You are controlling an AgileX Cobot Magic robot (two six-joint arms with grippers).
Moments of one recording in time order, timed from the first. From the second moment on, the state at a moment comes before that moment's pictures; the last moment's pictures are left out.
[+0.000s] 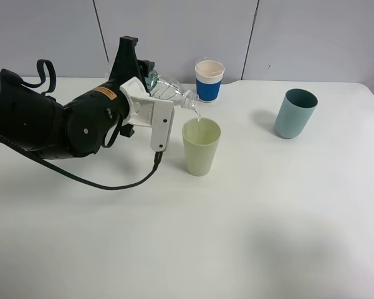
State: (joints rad) left arm -0.73 1.81 -0.76 -0.64 -0.89 2.01; right arm -0.08 0.00 -0.51 -0.08 1.07 0.03
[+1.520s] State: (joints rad) left arm -0.73 1.81 -0.76 -0.66 -0.91 2.13; right arm -0.08 0.00 -0.51 -0.08 1.07 0.03
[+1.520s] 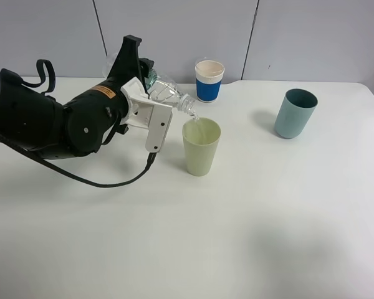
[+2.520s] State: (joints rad) left arm -0.73 1.81 -0.76 -0.66 -0.93 2.22; right arm -0.08 0.00 -0.51 -0.08 1.07 0.03
